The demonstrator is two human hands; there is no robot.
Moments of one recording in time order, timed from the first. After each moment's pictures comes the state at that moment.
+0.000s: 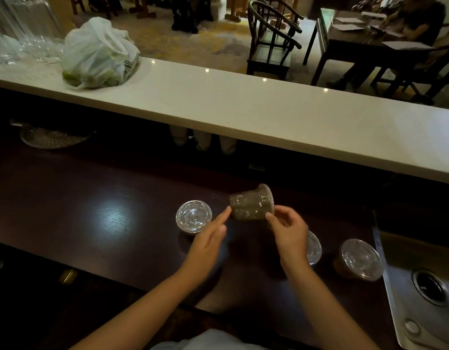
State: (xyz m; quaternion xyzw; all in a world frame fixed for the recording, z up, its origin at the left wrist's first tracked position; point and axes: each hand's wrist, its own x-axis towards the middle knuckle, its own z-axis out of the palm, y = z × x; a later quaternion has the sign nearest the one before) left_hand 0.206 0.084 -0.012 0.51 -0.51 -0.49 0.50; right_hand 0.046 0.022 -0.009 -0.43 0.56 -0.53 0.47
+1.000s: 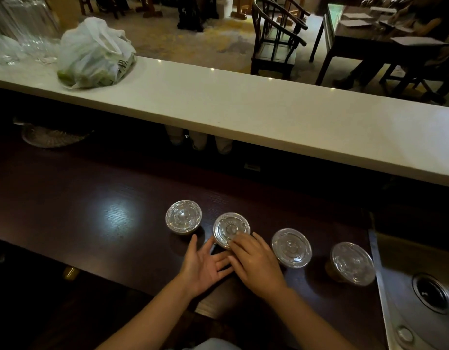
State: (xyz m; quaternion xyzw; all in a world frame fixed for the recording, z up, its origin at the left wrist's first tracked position) left_hand 0.184 0.079 -0.072 0.39 0.05 -0.77 0.50; right_hand 0.028 0.048 -0.070 -0.90 0.36 -0.25 0.05
